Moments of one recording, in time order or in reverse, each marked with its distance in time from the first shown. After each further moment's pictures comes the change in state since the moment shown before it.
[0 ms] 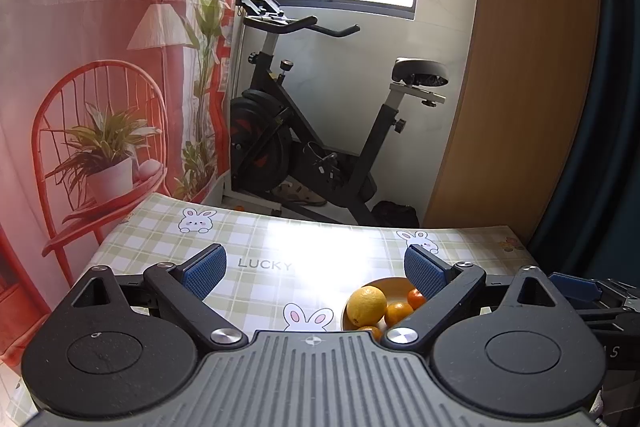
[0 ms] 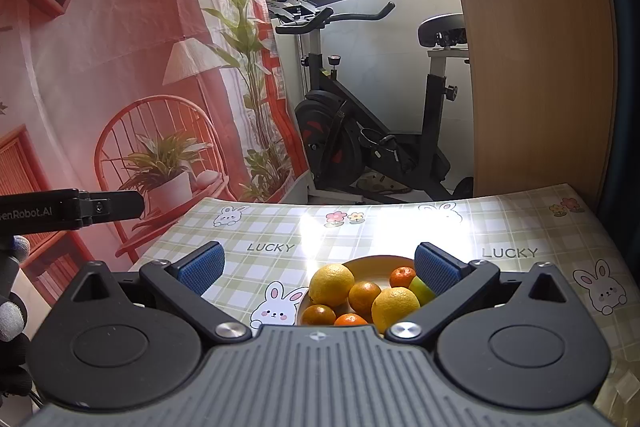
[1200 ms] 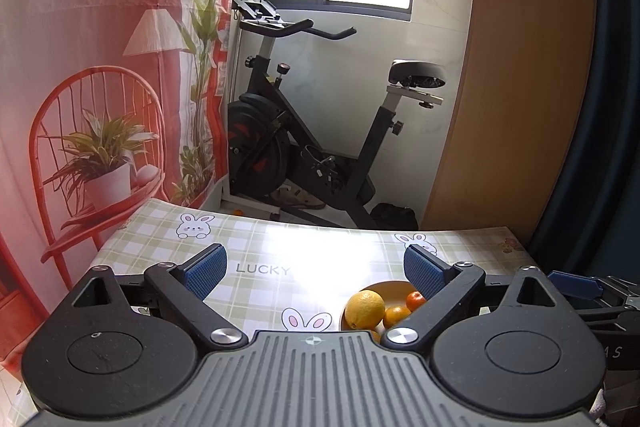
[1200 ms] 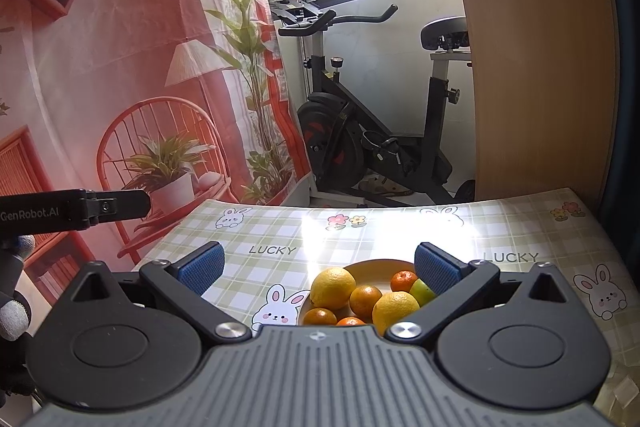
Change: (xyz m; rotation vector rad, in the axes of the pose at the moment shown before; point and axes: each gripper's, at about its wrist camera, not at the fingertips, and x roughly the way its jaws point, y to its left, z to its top) left arm 0.001 0.001 0.004 0.010 -0.006 -0.012; right arm 0.000 0.003 0.002 -0.002 -0.005 0.001
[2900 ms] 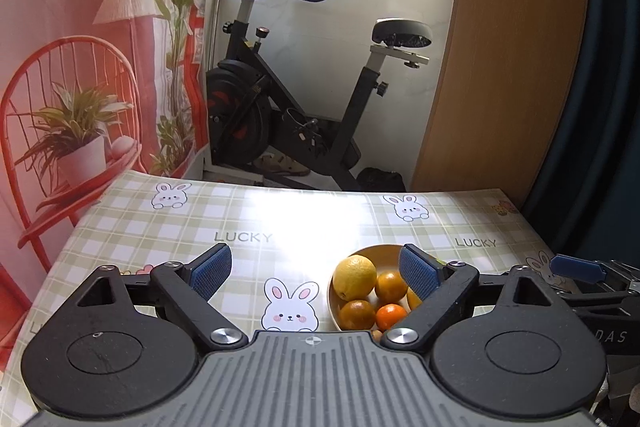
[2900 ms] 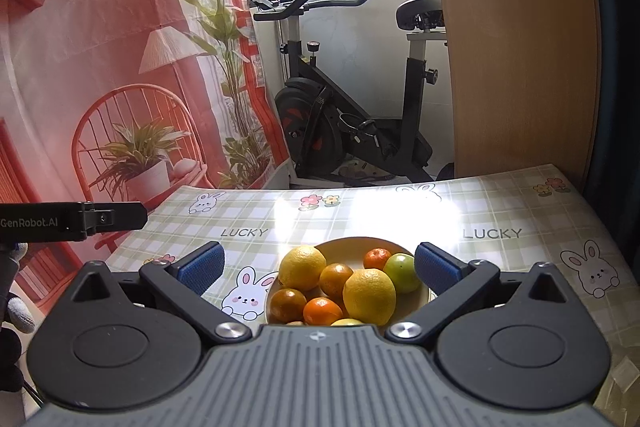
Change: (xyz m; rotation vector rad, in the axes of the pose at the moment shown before) left arm 0.027 -0.005 -0.018 0.037 0.085 -0.041; right arm 0.011 -0.021 -0.017 0.022 0.030 -0.053
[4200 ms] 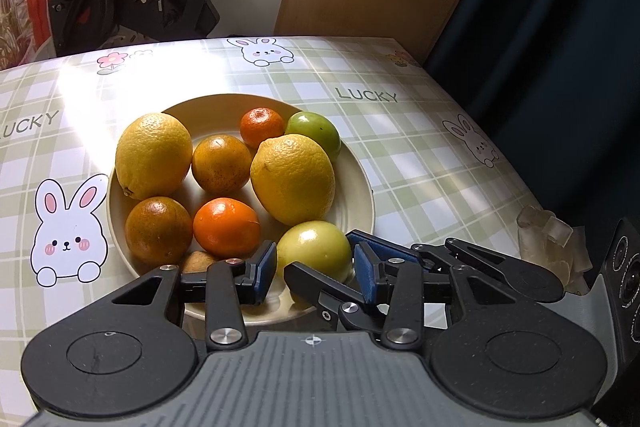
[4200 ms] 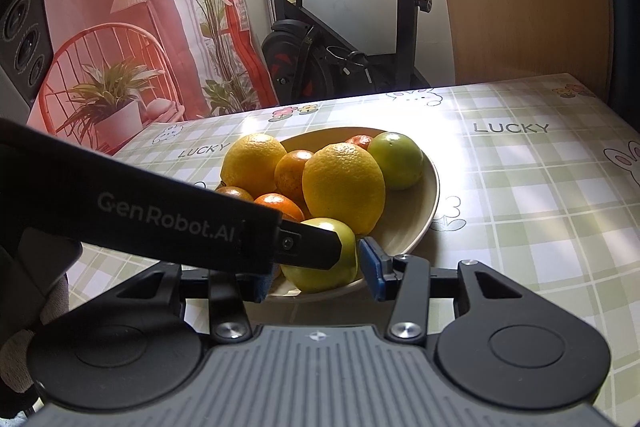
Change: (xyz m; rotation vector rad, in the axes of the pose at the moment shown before) left arm 0.166 -0.081 -0.084 0.091 0.378 -0.418; right arm 0.095 -0.040 -0.104 0.029 0.107 -0.004
